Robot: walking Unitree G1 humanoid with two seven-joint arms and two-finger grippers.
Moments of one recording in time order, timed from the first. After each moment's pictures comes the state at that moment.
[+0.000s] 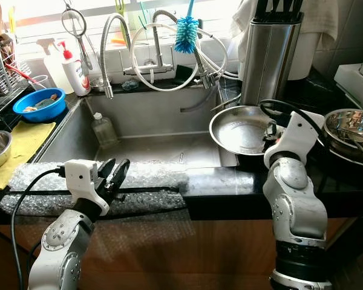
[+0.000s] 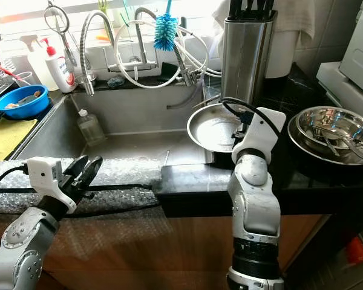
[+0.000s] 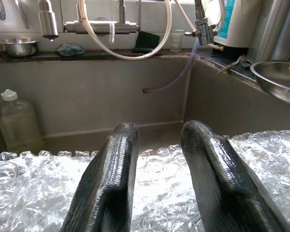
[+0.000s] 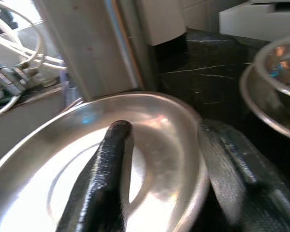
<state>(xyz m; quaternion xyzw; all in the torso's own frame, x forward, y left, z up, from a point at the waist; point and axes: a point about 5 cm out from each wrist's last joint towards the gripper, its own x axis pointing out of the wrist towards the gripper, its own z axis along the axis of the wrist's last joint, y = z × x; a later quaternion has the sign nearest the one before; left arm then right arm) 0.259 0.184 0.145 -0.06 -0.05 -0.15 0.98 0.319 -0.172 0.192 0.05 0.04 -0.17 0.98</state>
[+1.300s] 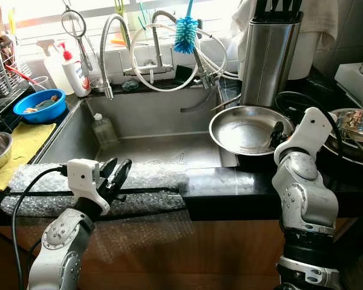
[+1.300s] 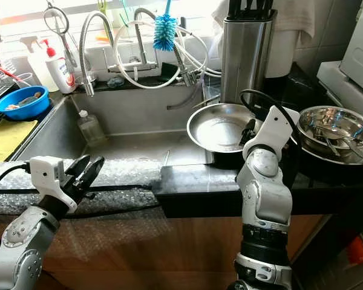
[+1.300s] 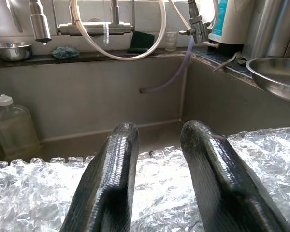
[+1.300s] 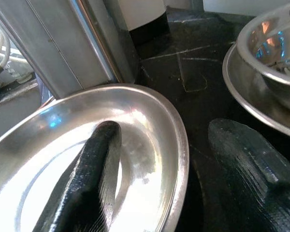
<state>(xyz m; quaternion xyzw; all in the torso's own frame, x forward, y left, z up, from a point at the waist) 0.261 0.183 0.146 -0.05 -0.06 -0.16 0.98 0.330 -0.186 0.189 0.08 0.08 -0.20 0.97</state>
